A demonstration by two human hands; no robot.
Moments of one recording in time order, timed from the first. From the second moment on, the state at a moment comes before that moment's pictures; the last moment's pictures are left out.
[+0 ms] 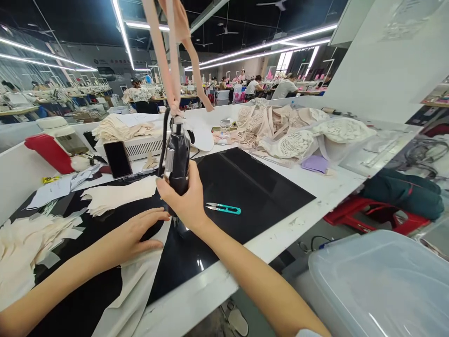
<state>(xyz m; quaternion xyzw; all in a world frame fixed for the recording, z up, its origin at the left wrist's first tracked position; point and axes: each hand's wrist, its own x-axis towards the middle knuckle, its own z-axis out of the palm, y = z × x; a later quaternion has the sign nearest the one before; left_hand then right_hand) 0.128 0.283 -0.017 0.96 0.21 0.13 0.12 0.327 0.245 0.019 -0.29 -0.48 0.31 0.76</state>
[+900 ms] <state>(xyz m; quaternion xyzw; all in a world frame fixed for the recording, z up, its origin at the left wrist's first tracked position) 0.114 0.282 -0.026 0.94 0.28 0.01 0.19 0.297 0.249 0.023 -0.33 -0.48 0.32 0.75</state>
